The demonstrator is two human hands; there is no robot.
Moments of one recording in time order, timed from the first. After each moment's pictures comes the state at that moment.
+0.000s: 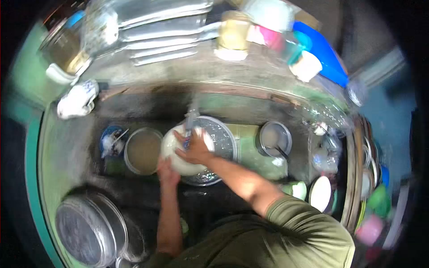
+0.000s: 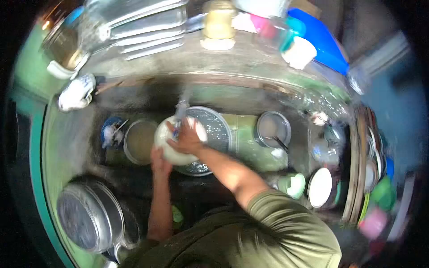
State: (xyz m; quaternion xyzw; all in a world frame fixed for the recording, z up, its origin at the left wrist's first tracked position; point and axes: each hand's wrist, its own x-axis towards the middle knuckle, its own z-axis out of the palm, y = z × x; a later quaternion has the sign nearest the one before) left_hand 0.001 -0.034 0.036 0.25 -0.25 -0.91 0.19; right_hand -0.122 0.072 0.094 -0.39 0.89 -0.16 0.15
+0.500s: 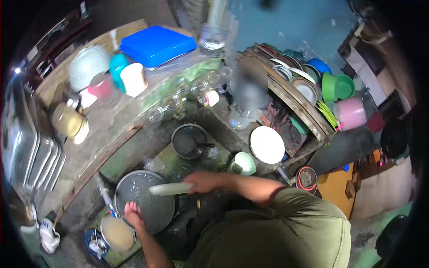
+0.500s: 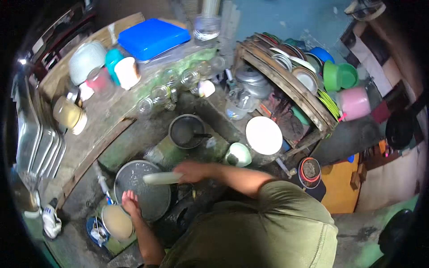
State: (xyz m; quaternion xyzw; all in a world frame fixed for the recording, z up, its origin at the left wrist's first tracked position) left_hand -0.074 -0.013 -0.067 0.27 -0.48 -0.83 0.02; right_hand -0.084 0.399 0.176 -0.23 0.84 -0.39 0.28
